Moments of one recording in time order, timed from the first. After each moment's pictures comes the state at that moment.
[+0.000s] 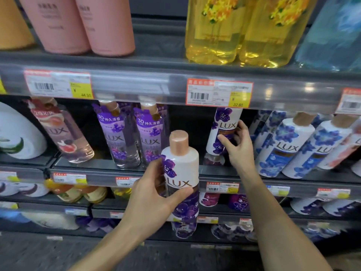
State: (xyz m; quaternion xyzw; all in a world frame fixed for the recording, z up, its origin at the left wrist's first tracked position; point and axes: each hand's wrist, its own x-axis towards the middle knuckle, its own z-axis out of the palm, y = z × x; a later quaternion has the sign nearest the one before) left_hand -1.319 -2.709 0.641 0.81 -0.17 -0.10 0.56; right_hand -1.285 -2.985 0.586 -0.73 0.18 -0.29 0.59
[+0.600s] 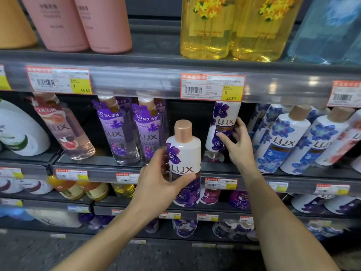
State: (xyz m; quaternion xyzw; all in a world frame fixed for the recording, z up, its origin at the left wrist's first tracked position) left_hand -1.314 -2.728 0.643 0.80 -0.20 -0.08 0.56; right_hand -1.287 -2.993 0.583 -0.75 0.17 -0.27 0.58
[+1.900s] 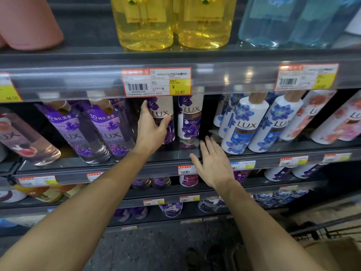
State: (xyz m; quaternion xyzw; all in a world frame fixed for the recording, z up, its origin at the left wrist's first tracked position) left_hand -1.214 -2.840 0.626 0.81 -0.20 0.00 0.55; right_hand -1.354 -2.979 0.544 -0.98 0.19 -0.05 0.06
